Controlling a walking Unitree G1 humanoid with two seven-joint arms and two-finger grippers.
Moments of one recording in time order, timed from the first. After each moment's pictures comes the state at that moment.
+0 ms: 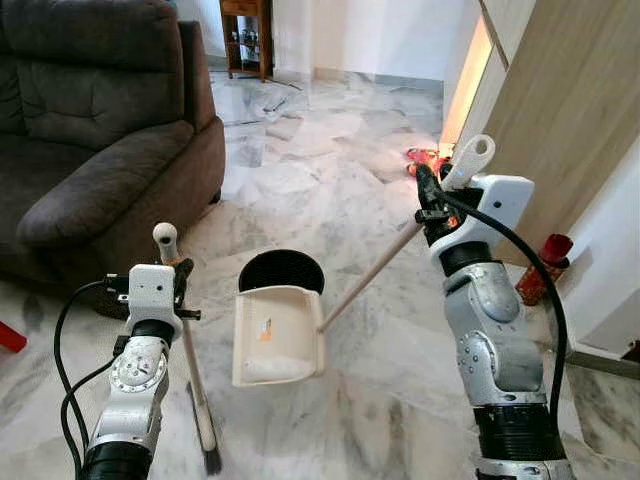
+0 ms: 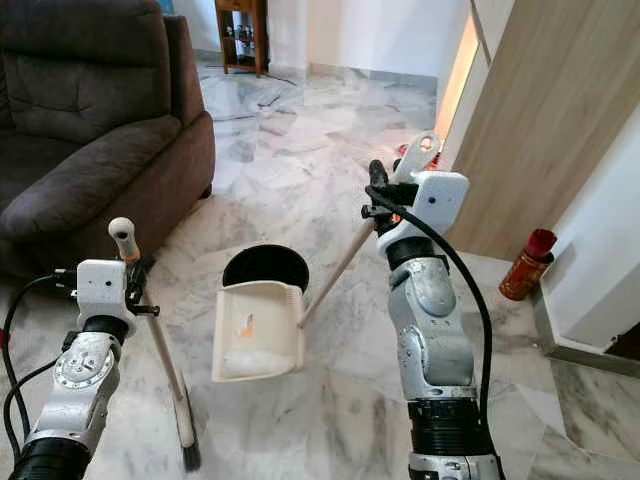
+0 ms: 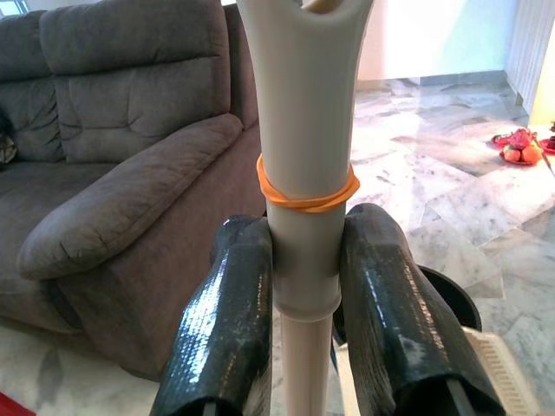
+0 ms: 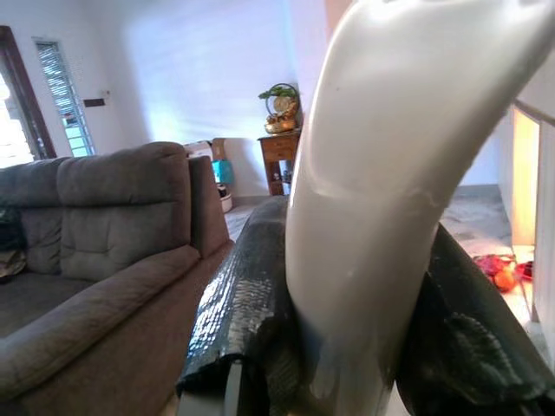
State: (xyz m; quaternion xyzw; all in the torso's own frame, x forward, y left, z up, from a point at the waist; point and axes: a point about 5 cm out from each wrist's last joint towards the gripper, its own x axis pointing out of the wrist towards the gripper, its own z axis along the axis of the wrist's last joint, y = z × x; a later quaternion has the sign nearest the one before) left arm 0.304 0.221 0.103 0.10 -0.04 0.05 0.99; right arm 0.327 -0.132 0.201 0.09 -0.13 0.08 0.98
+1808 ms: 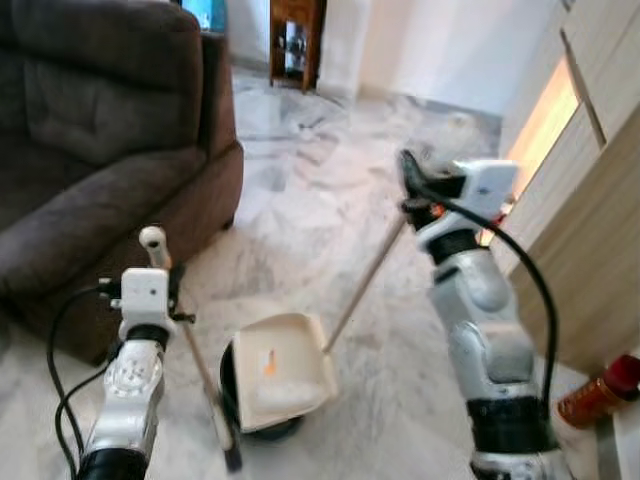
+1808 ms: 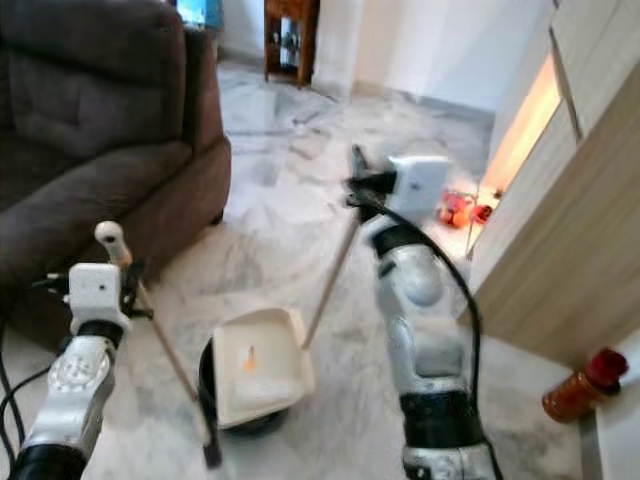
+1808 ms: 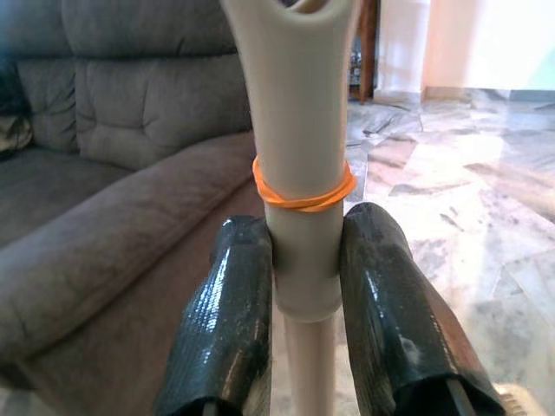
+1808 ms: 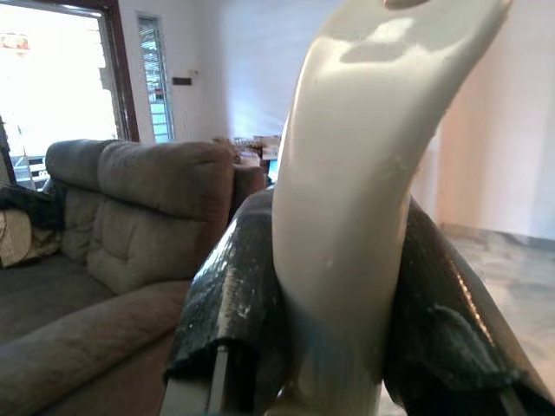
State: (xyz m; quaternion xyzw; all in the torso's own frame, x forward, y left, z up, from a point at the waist) left arm 0.302 0.225 0.102 0.10 -0.04 0.07 0.99; right arm 0.327 -0.111 0.220 0.08 -0.16 0.13 0.98
